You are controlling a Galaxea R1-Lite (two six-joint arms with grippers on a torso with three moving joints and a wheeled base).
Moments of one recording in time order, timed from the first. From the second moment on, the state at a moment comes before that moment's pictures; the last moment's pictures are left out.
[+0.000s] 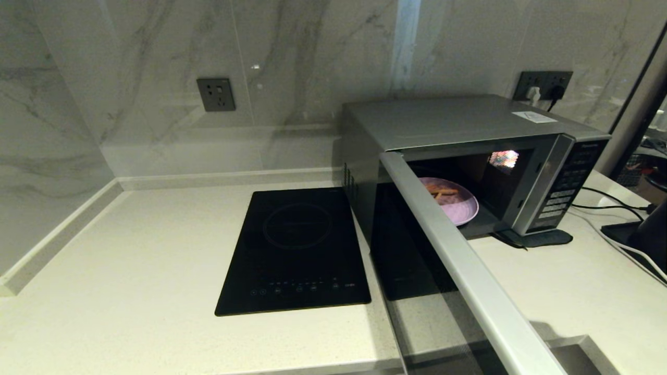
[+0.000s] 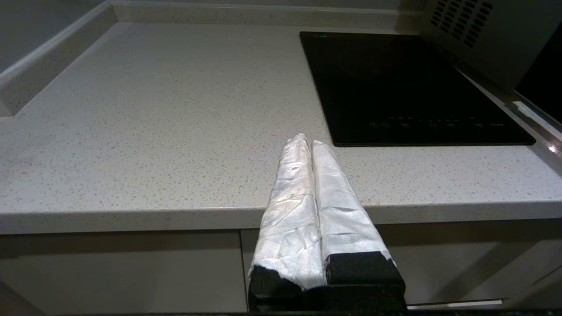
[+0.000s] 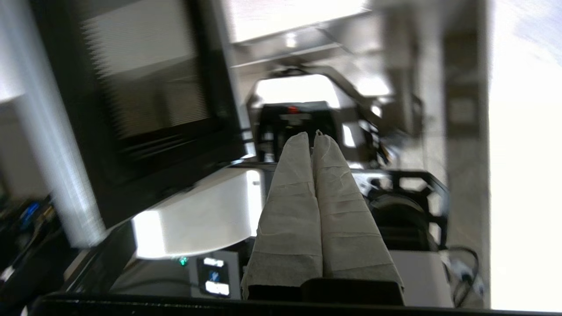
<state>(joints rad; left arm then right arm) 0.00 0.00 0.00 -0.01 0.02 -0.07 0.06 1.26 -1.74 1.47 0.23 0.31</state>
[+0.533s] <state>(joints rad) 0.00 0.00 0.00 -0.01 0.02 -0.07 0.22 1.38 -1.85 1.34 0.68 0.24</state>
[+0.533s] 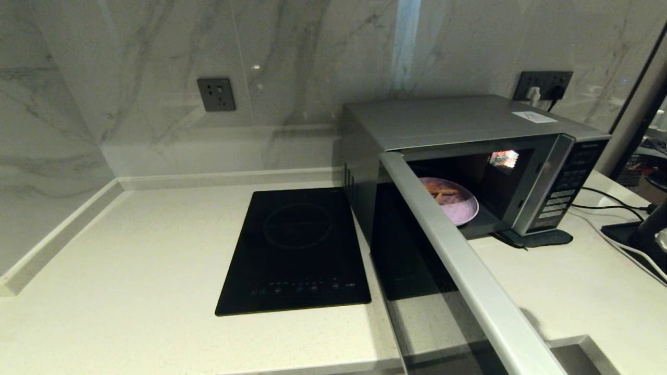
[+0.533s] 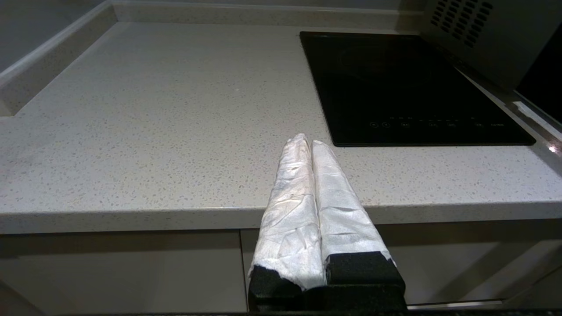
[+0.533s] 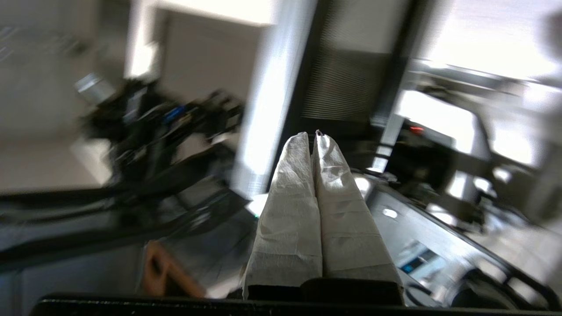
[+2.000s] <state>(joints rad) 0.00 0.00 0.00 -0.01 0.02 -0.07 0.65 1.72 -1.98 1.41 0.48 0.26</state>
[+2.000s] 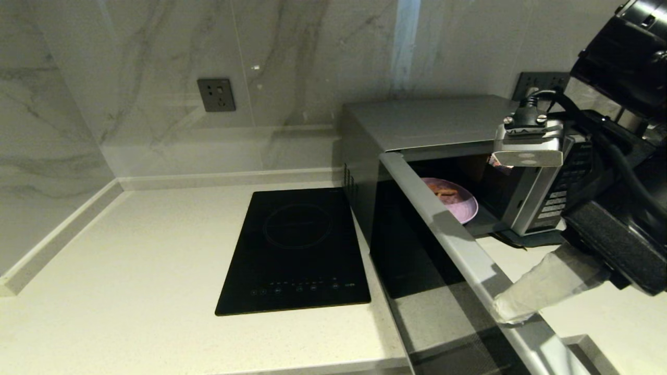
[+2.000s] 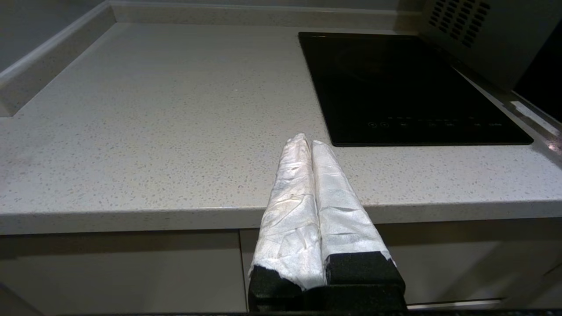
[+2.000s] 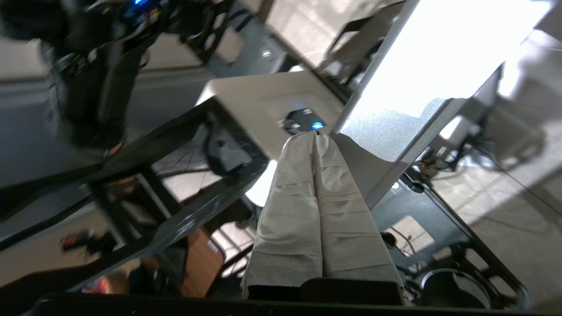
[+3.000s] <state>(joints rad) 0.00 0.00 0.00 -0.01 0.02 -0.07 0.28 1.61 -1.95 1.36 0.21 0.29</state>
